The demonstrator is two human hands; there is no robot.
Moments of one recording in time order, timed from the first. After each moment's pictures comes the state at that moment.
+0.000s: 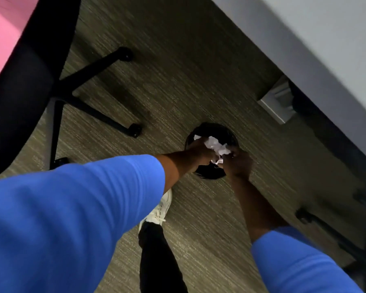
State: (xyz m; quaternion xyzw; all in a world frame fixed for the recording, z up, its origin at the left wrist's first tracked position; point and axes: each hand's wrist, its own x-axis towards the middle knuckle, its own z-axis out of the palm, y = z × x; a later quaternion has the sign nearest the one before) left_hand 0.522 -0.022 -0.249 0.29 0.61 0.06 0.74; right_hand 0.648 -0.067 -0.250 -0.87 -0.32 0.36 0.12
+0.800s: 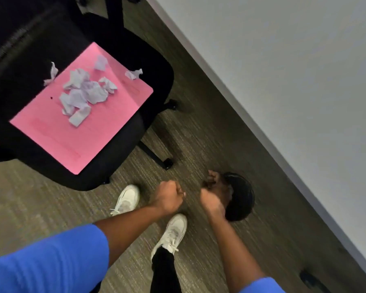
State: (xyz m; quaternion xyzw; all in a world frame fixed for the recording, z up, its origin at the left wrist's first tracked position) left_hand 0.317 -0.056 -0.119 0.49 0.74 -0.04 0.47; right_hand 0.468 -0.034 -0.105 -0.81 -0.40 0.40 0.13
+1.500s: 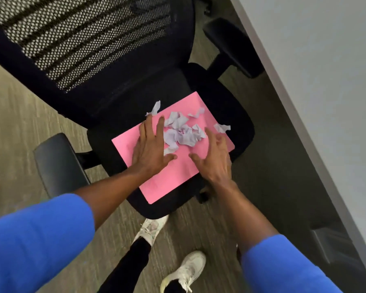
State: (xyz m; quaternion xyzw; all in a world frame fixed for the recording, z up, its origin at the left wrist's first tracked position) left_hand 0.009 0.053 -0.034 0.49 0.85 0.10 0.17; right_hand 0.196 0.140 -0.028 -0.55 -0.76 0.34 0.03
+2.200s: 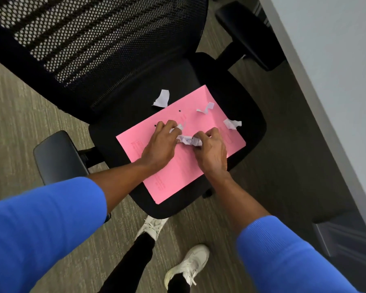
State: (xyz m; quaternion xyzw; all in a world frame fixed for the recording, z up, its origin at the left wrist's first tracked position) left_hand -0.011 0.065 -0.060 0.59 0.77 0.15 0.18; right_hand 0.146 0.138 -0.051 -0.51 -0.82 0.24 0.03
